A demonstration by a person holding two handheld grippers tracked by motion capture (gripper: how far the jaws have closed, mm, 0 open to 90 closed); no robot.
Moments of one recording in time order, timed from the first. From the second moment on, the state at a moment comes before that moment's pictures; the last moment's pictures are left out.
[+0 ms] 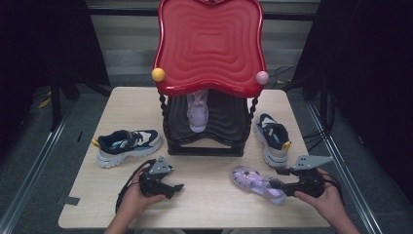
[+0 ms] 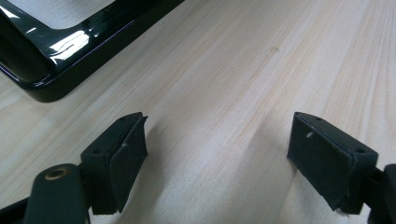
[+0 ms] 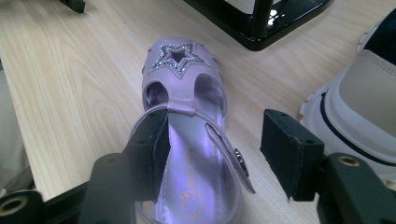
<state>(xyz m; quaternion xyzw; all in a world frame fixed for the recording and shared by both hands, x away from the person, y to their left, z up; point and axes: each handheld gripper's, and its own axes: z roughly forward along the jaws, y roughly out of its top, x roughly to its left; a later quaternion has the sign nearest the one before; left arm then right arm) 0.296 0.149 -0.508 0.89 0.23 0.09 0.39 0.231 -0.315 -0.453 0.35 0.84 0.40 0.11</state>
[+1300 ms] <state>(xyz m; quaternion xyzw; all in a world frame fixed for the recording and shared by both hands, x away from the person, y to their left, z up) 0.296 0.149 -0.508 0.89 0.23 0.09 0.39 0.247 -0.305 -0.476 0.32 0.86 0.38 0.11</state>
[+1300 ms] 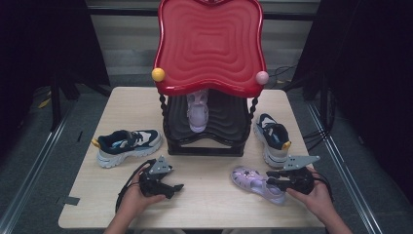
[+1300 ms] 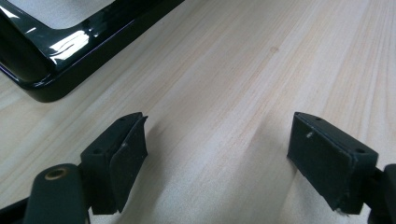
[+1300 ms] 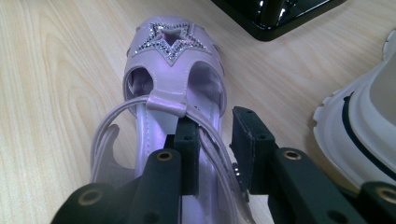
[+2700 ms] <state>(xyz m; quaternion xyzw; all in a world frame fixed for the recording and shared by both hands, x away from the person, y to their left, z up) 0.296 0.149 -0.508 0.89 0.23 0.09 0.39 0.231 -0.283 -0.445 0.27 0.84 0.45 0.17</state>
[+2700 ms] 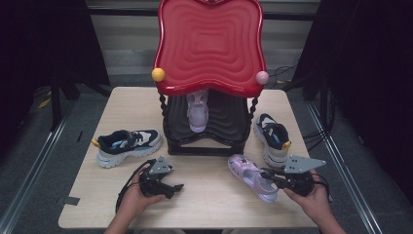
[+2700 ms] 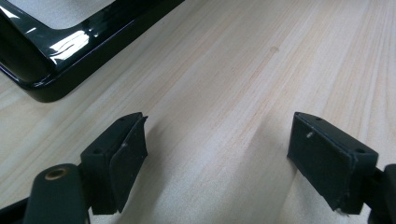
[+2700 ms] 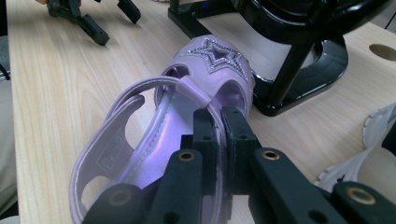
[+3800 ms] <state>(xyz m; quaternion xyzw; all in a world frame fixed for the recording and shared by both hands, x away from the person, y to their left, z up) 0.296 0.149 -0.508 0.89 0.23 0.09 0.39 0.241 -0.256 -0.402 0.27 0.80 0.49 0.20</state>
